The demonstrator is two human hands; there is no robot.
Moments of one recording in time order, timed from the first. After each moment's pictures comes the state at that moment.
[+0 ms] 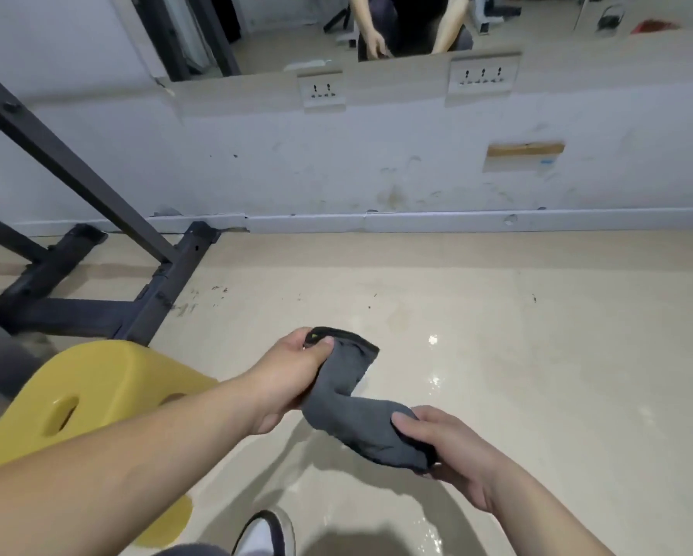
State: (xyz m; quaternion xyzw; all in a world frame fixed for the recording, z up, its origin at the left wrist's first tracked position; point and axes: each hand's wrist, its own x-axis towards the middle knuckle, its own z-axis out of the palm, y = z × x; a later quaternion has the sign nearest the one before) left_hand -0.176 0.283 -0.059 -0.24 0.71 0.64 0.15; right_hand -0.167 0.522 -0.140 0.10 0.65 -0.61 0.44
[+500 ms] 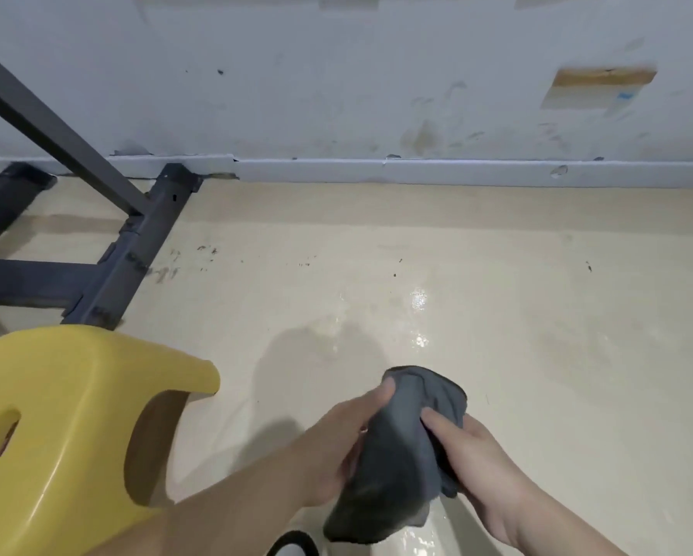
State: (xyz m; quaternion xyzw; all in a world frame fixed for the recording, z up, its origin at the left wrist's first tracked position) left_hand -0.176 0.234 -0.218 -0.23 0.53 0.73 0.37; right_hand -0.184 0.429 -0.224 0.21 0.66 -0.63 0.36
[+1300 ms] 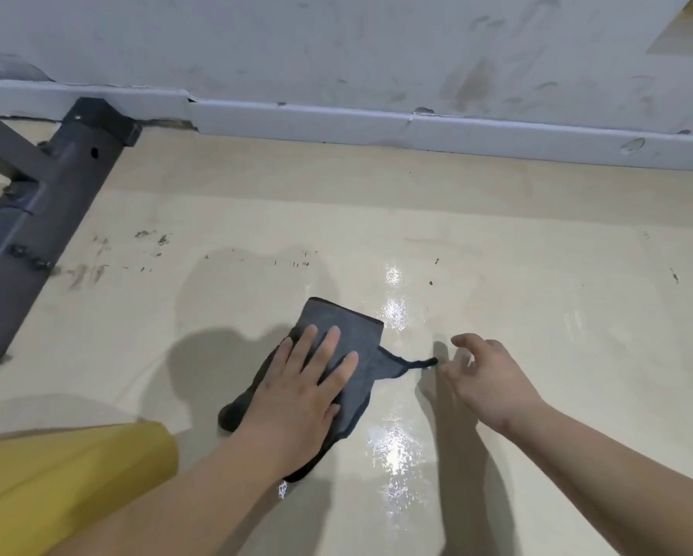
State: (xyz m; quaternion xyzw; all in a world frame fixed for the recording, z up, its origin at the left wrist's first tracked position) left_hand -0.323 0.075 -0.401 0.15 0.98 0.04 0.14; right_hand -0.389 0.348 -0.348 0.11 0.92 -0.28 0.25
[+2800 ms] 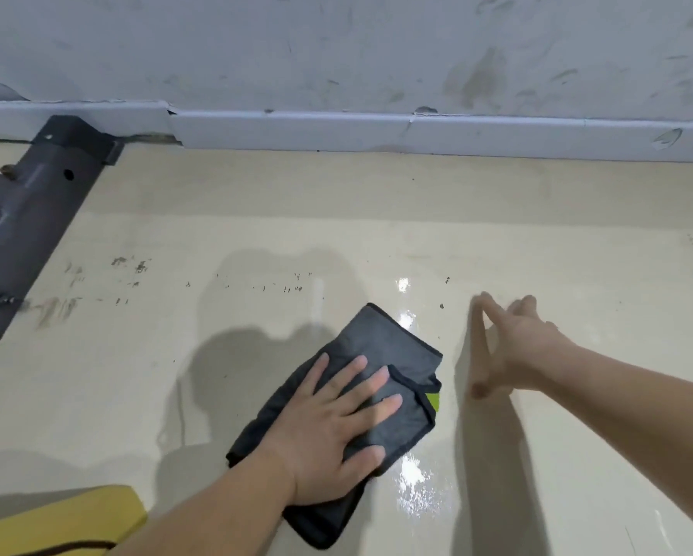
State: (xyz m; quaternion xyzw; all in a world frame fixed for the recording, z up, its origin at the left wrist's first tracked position) left_hand -0.371 0.099 -0.428 0.26 0.94 0.09 0.20; right_hand -0.493 0.353 -0.347 0.08 0.93 0.01 0.36
